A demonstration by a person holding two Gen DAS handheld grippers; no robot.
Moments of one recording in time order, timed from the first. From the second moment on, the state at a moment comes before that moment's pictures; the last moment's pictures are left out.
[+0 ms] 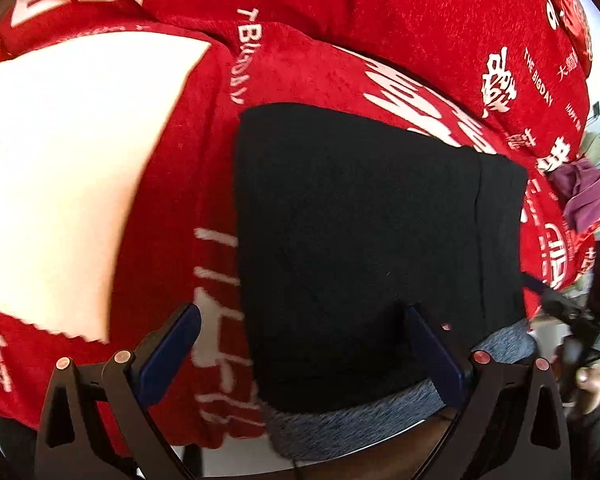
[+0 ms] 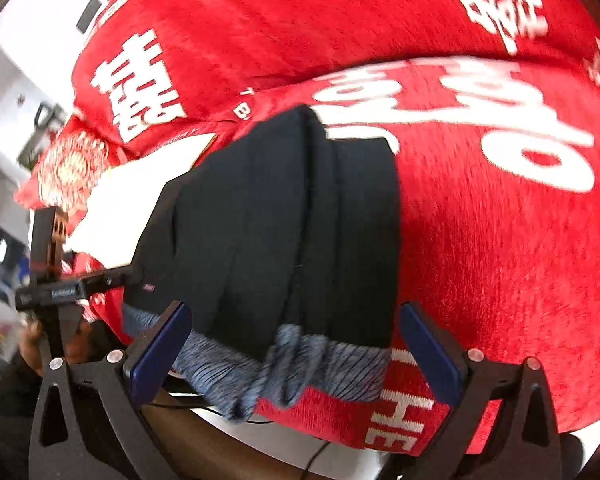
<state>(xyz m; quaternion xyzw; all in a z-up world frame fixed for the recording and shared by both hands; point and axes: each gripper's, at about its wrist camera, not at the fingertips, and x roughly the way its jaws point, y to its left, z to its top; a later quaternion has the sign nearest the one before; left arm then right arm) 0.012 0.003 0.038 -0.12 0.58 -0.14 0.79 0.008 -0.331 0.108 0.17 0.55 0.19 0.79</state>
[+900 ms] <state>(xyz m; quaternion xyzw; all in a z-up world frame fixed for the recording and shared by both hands) 0.016 -0.034 0.026 -0.12 0.54 -0.11 0.82 0.018 -0.310 0.074 0.16 0.53 0.22 0.81</state>
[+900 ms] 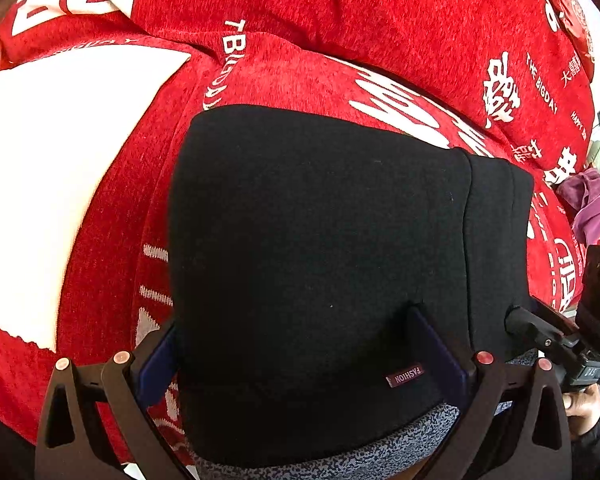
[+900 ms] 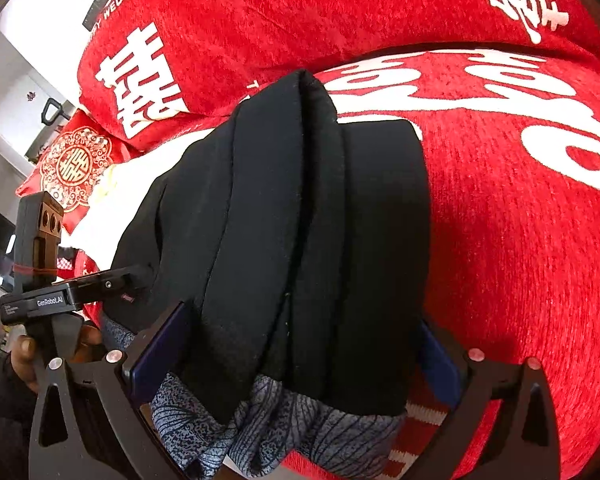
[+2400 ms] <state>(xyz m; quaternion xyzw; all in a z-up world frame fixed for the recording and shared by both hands) 0.017 -0.024 0.020 -0.17 0.55 -0.13 0.81 -0.058 -0.217 0.155 -0.08 0.45 0.28 0.84</state>
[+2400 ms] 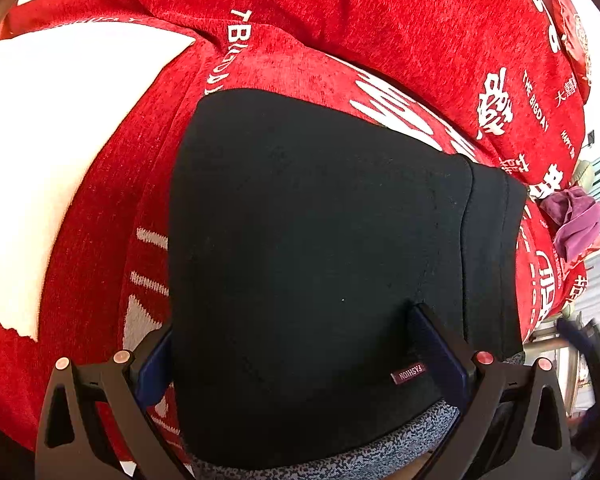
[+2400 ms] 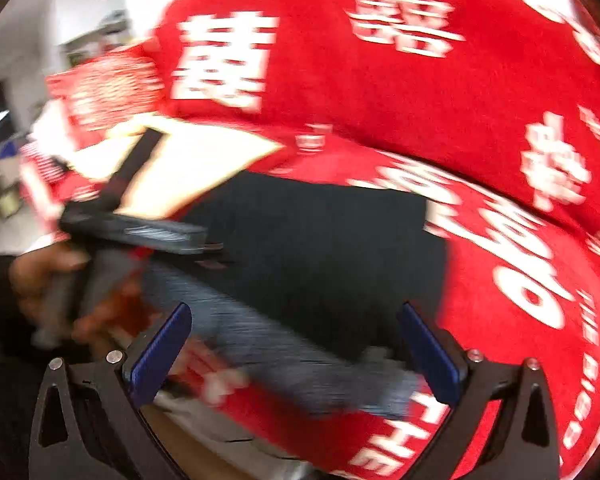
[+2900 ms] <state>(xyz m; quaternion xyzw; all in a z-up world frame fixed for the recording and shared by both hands) -0.036 -0.045 0.055 -0.02 0.53 -0.19 0.83 0.075 -0.247 0.153 0.04 0.50 0.35 0.79</state>
